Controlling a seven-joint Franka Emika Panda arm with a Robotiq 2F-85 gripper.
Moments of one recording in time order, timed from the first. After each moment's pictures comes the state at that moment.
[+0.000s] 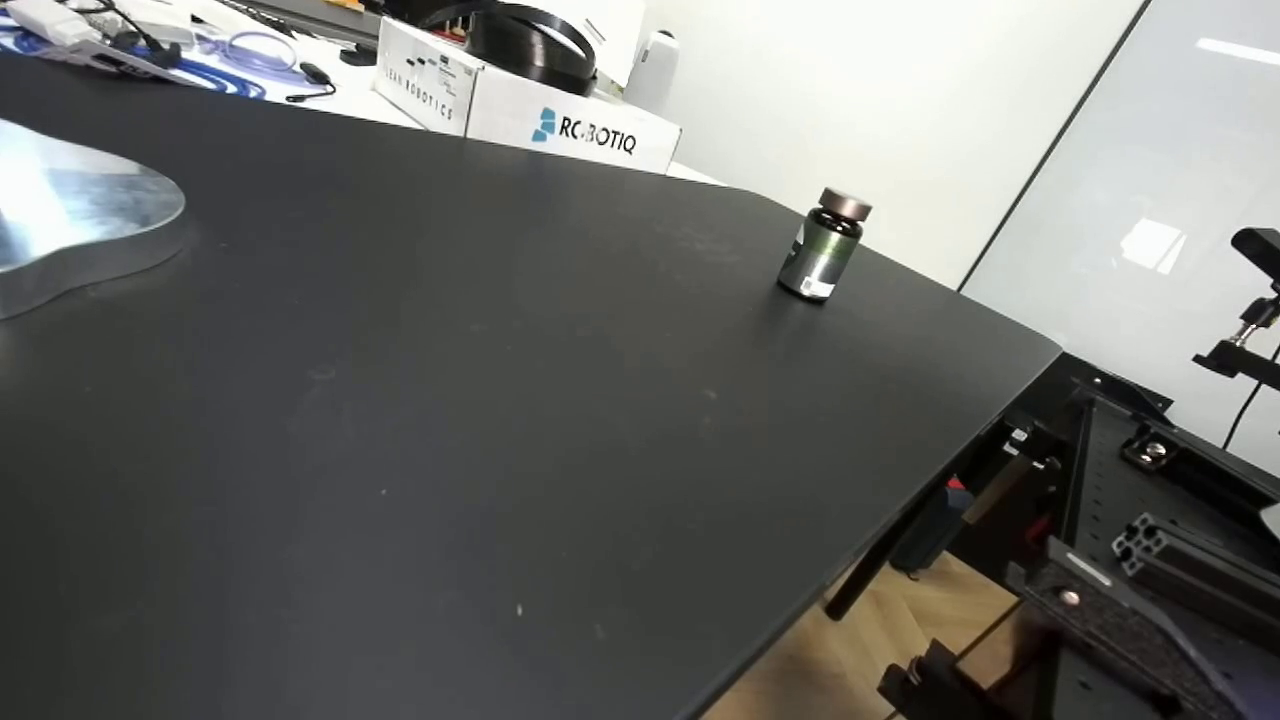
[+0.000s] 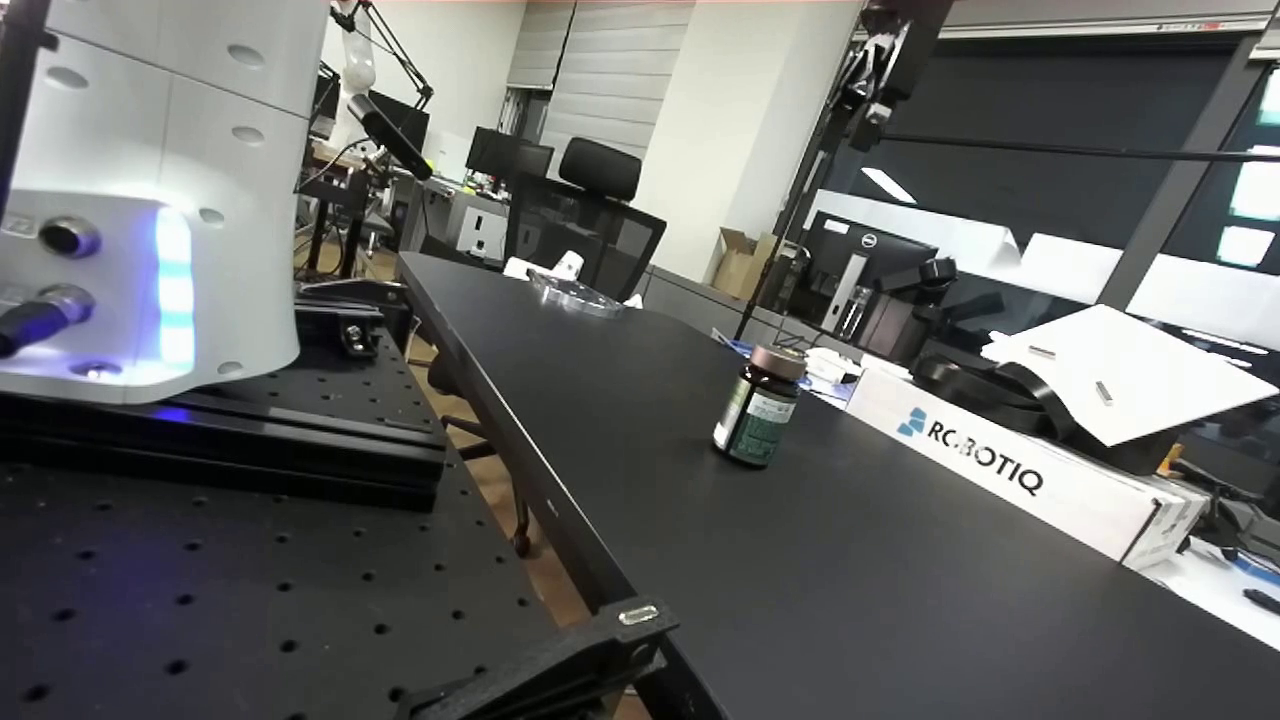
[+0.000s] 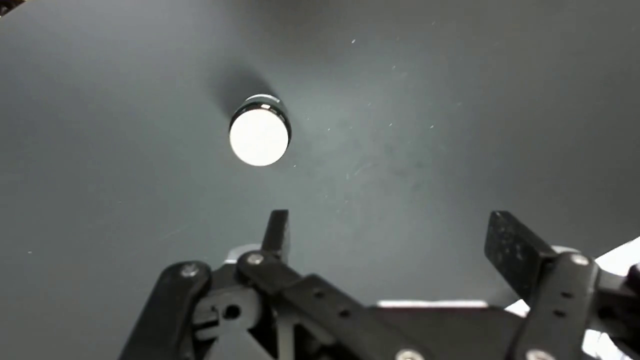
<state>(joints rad) -0.11 -0.18 0.02 -2.24 0.13 2.12 0.44</state>
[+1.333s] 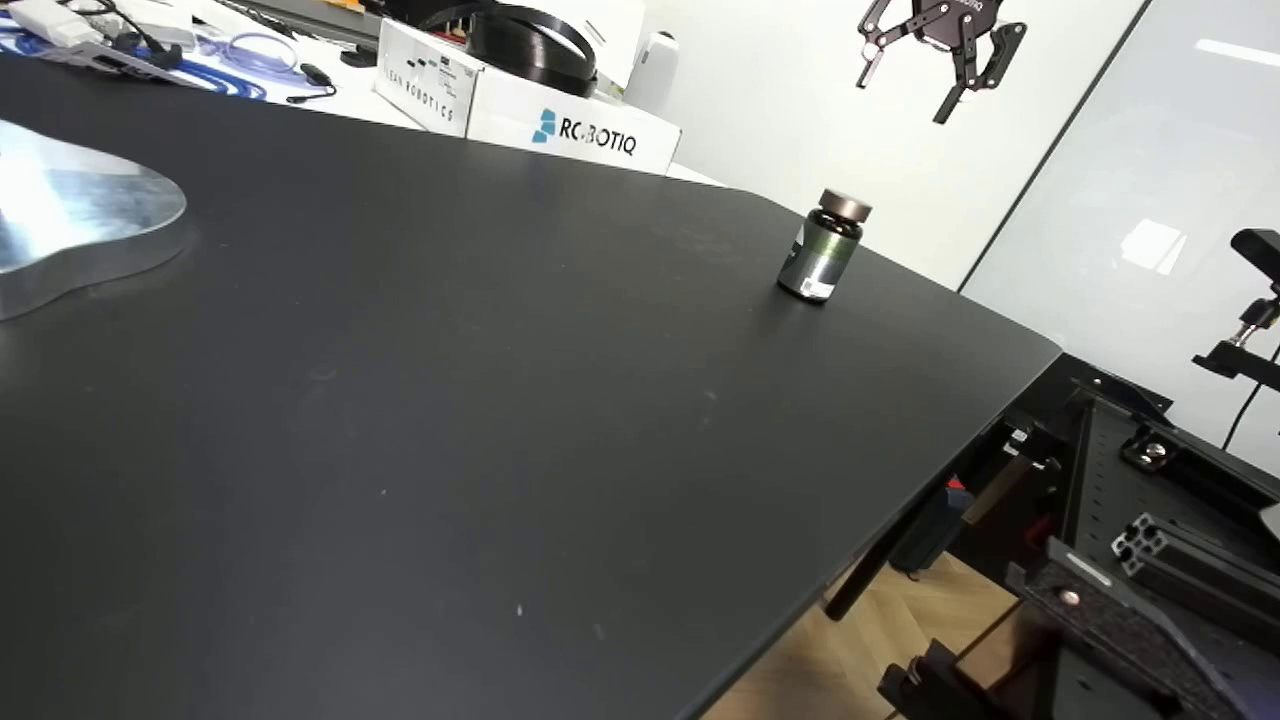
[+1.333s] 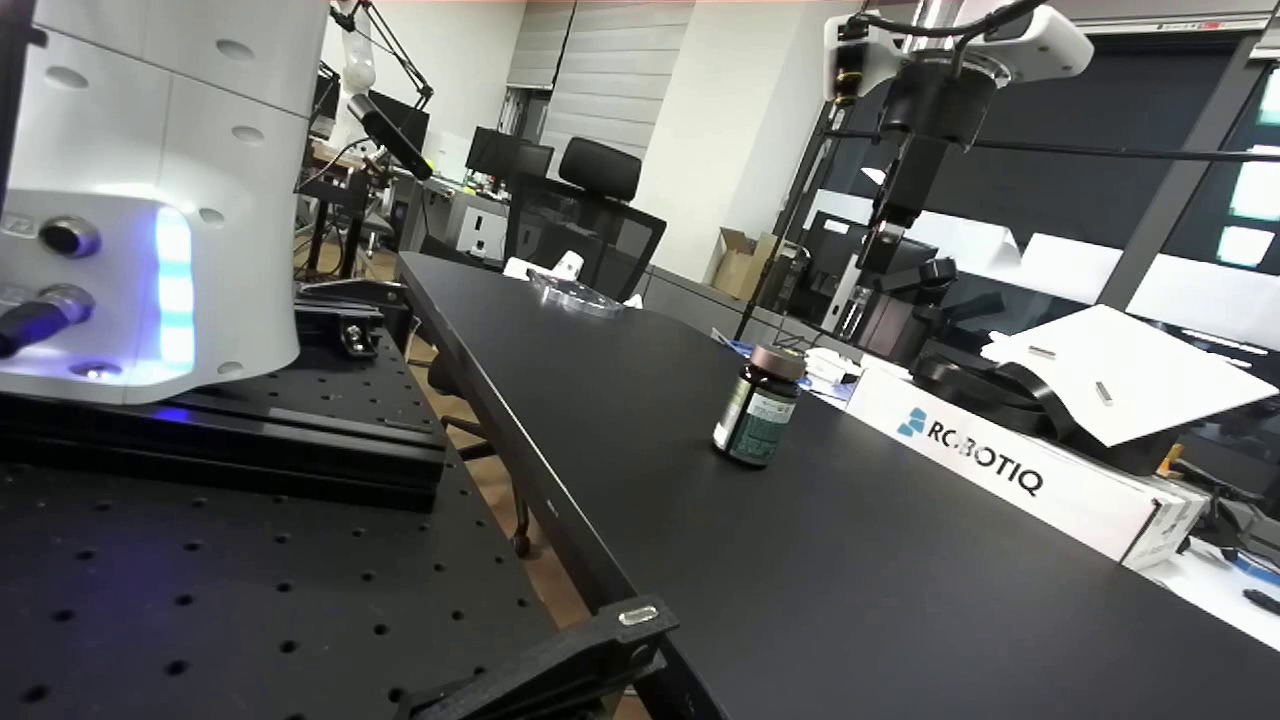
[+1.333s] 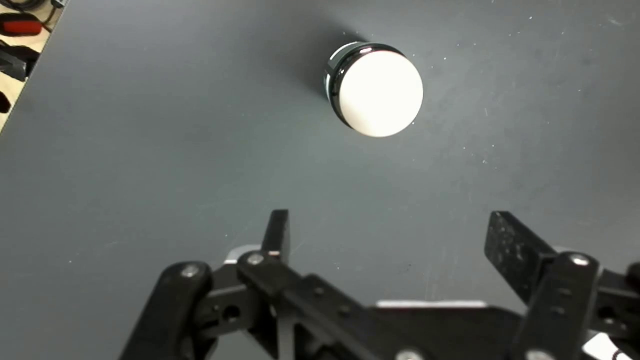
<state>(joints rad) -0.18 -0.07 -0.06 -2.42 0.02 2.42 0.71</state>
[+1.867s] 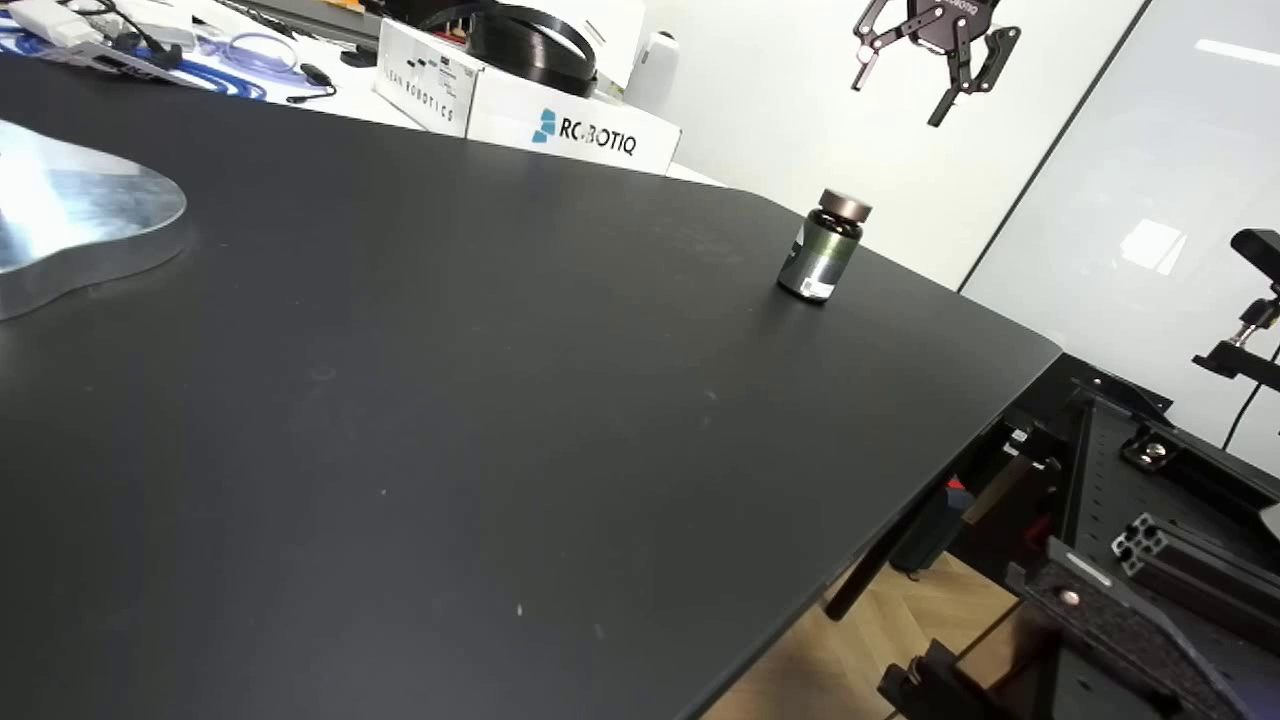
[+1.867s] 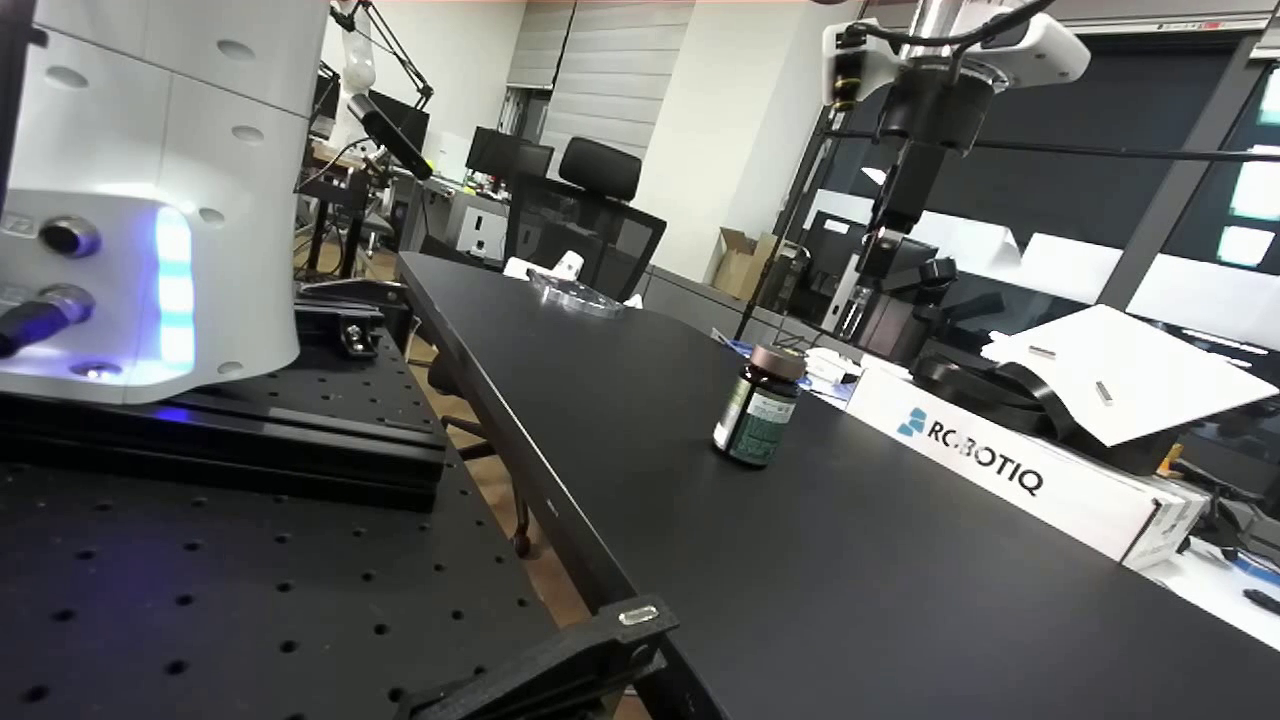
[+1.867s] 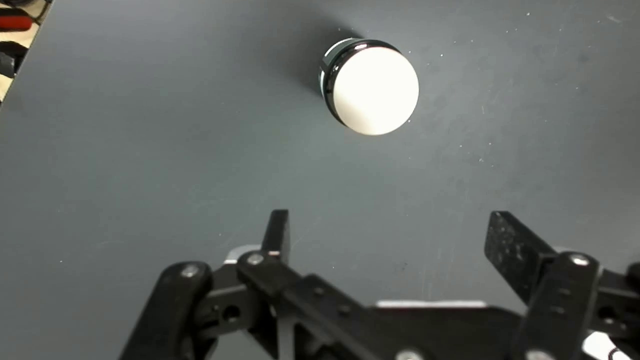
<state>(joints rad) -0.18 -0.06 -0.06 -2.42 0.02 2.44 0.71</state>
